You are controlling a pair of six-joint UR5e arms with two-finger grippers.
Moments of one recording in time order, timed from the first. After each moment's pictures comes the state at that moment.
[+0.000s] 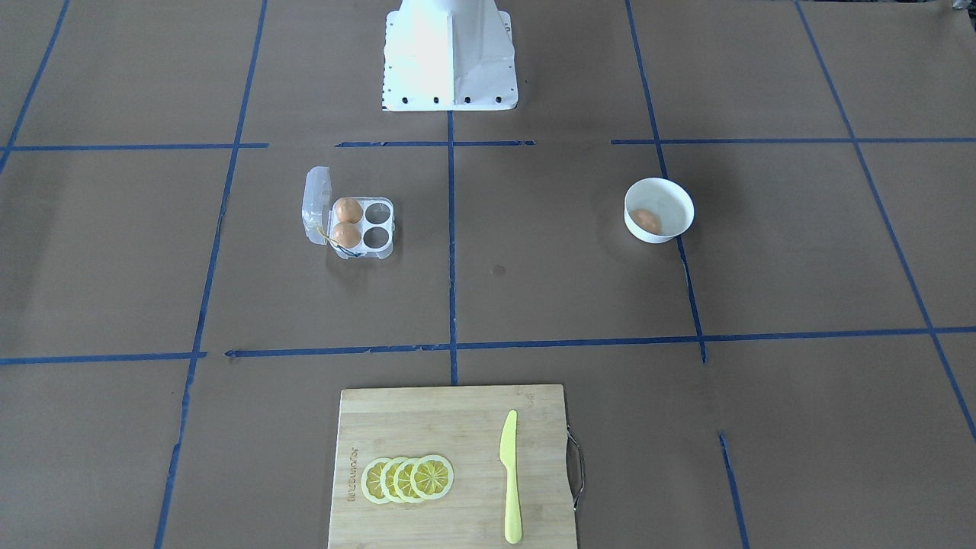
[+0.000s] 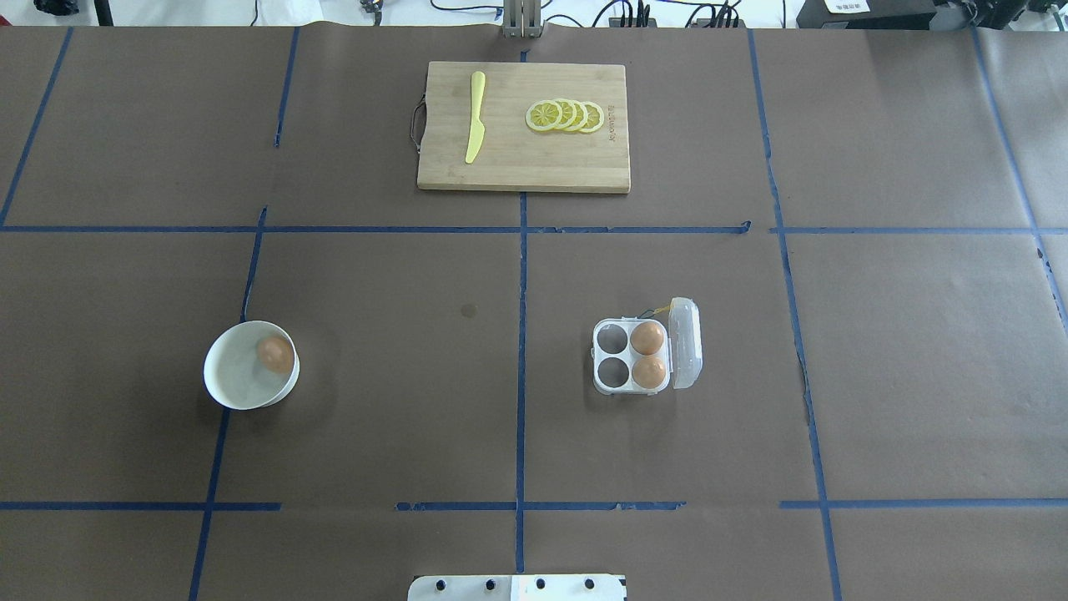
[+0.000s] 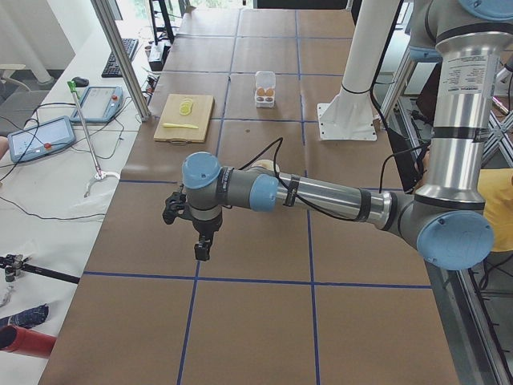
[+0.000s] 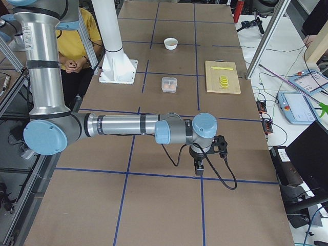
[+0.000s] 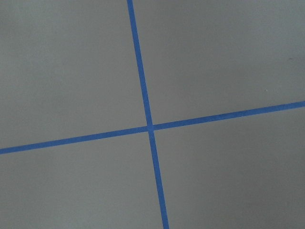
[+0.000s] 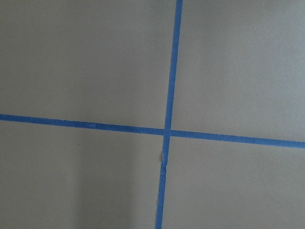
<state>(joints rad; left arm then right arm) -1.52 -1.60 -1.72 -1.55 -2.29 0.01 1.57 -1.49 1.56 -1.57 2.35 -0.02</state>
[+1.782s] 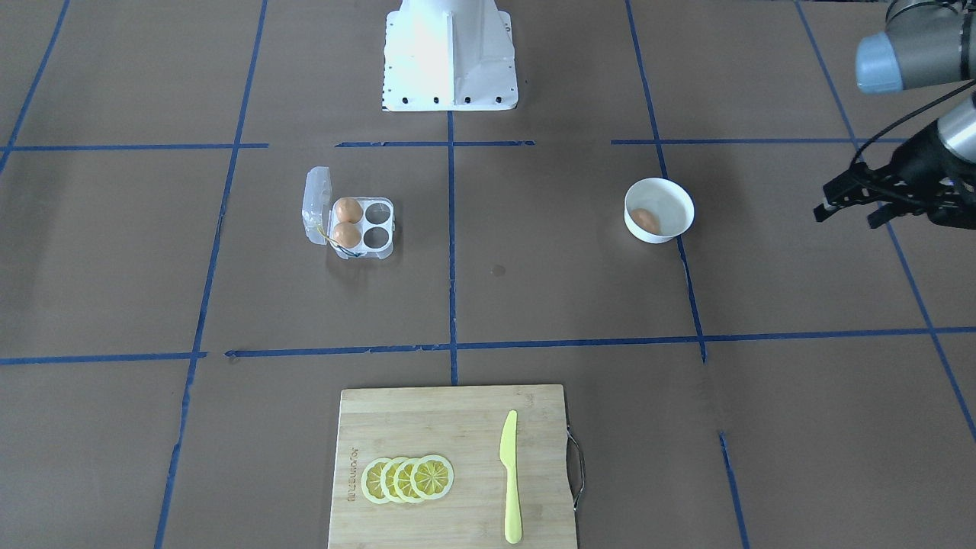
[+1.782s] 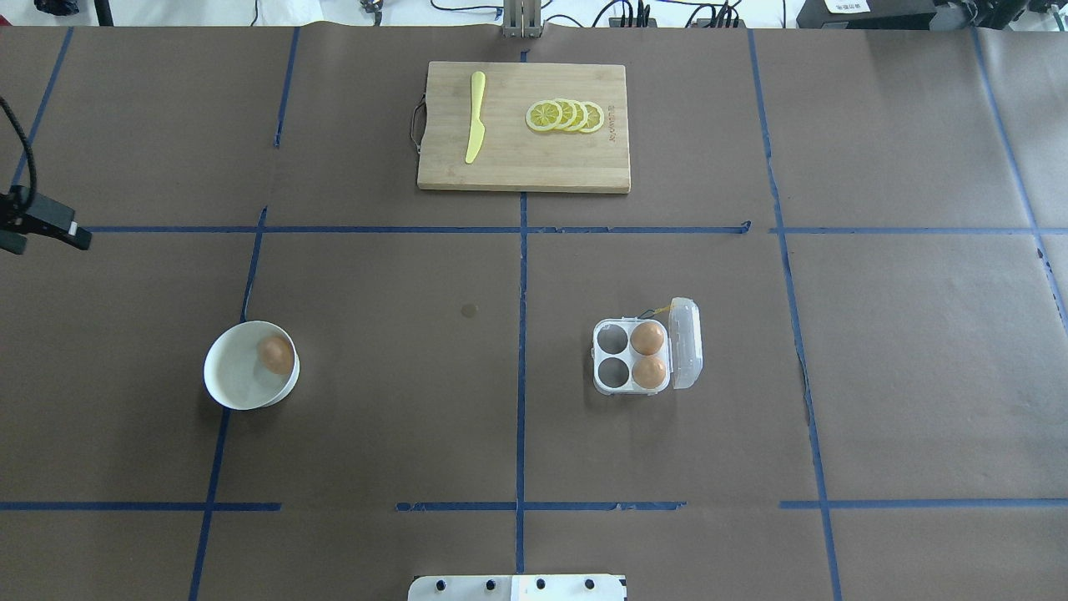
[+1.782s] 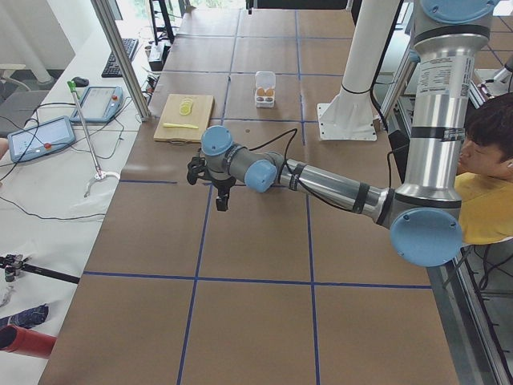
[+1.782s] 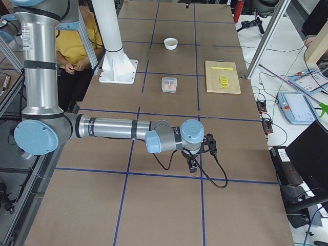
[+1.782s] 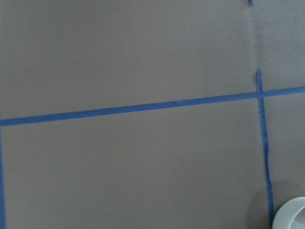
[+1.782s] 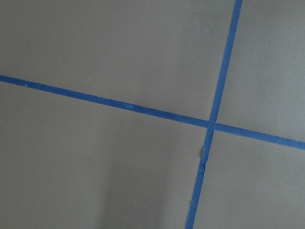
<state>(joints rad) -1.12 -1.60 -1.82 -1.94 -2.42 -0.78 1.48 -1.60 1.56 -1.32 2.44 -0.01</state>
